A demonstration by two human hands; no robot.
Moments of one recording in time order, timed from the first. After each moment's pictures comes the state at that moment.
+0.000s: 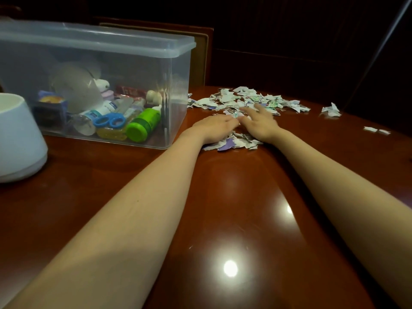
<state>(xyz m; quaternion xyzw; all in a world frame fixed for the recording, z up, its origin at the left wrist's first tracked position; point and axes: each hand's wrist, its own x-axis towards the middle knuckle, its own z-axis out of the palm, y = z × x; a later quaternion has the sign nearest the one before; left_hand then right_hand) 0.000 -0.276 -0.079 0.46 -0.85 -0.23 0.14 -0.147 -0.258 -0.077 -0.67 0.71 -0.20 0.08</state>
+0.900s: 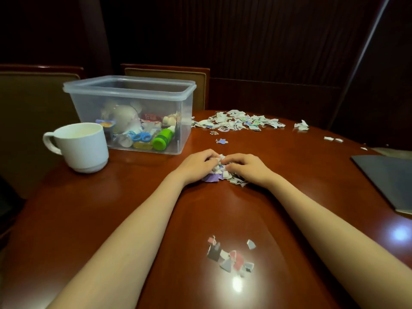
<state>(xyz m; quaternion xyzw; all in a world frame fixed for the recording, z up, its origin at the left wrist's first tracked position) 0.057 -0.128 -0.070 0.47 -0.80 -0.29 0.24 -0.108 -0.094 -0.066 -0.72 0.61 -0.26 0.22</state>
